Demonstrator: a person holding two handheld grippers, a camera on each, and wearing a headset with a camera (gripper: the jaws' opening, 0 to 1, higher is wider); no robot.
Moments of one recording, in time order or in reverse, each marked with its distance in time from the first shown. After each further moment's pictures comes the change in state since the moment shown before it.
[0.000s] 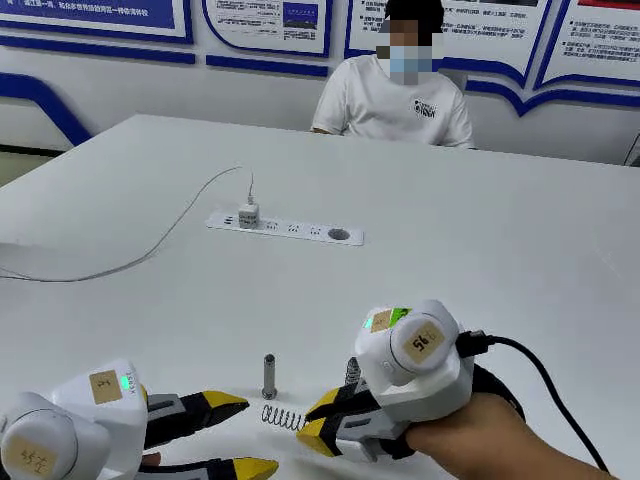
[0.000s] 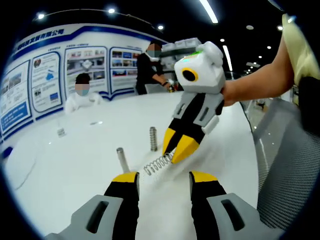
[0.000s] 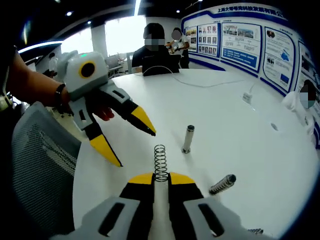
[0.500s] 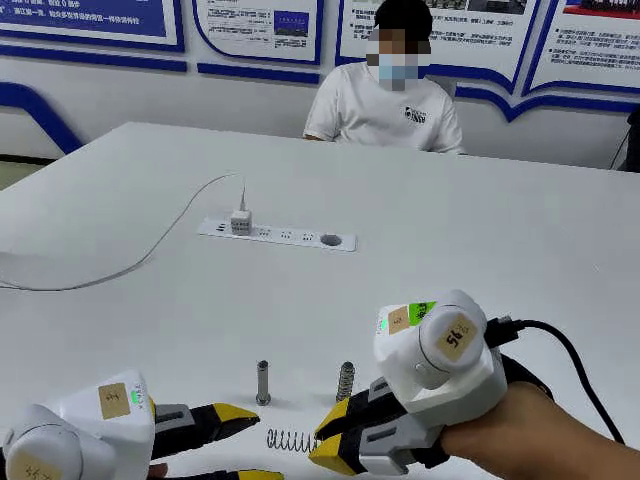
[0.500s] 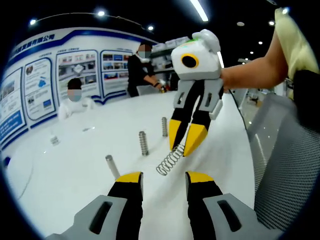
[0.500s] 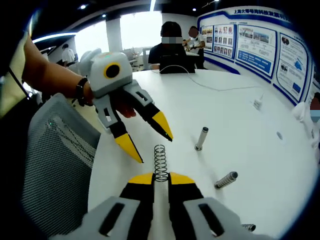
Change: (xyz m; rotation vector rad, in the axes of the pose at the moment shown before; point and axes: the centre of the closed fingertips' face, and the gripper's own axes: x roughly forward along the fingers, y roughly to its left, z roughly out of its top) left arm 0.005 -0.015 0.006 0.061 -0.006 -0.055; right arm -0.023 0.024 -0.001 -0.086 0.047 0.105
